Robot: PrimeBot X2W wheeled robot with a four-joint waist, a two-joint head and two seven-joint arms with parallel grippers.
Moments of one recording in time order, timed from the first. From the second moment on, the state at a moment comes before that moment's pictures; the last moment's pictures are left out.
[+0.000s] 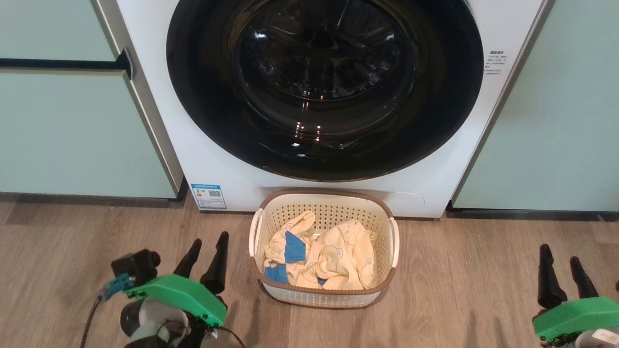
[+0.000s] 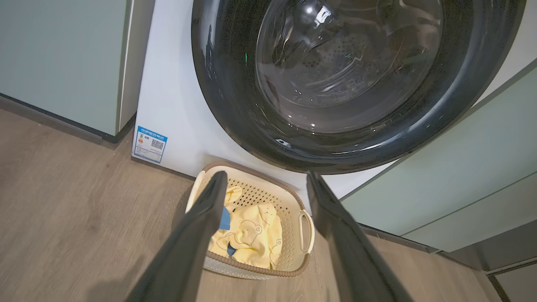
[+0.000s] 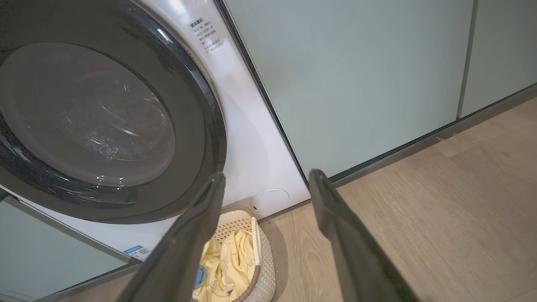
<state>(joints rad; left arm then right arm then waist) -0.08 0.07 -0.08 0.34 -0.67 -0.08 -0.13 -0.05 -0.07 -0.06 0.35 0.53 0.13 -0.12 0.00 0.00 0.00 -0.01</state>
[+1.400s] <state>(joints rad) -0.15 0.07 -0.14 0.38 -0.17 -0.04 -0.25 -0.10 -0.06 -0.05 0.38 -0.04 0.13 -0.25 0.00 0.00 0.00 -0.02</state>
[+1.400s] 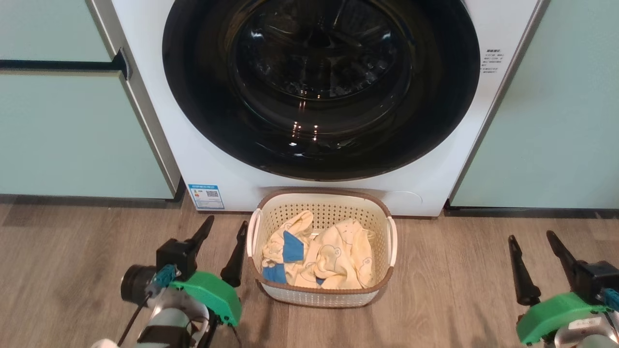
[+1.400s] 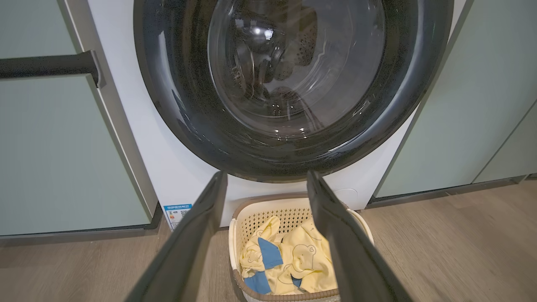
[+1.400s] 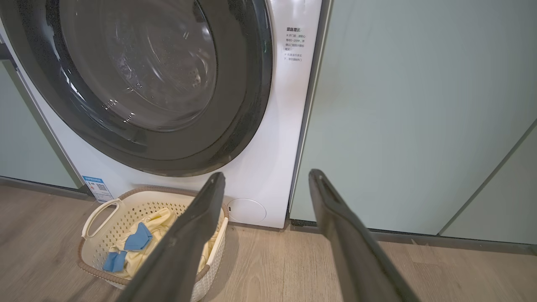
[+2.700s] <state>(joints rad) -0.15 0.08 -0.16 0.39 -0.17 -0.04 -0.25 -0.10 -0.05 -0.08 0.37 -0.03 0.13 -0.25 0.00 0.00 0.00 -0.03</state>
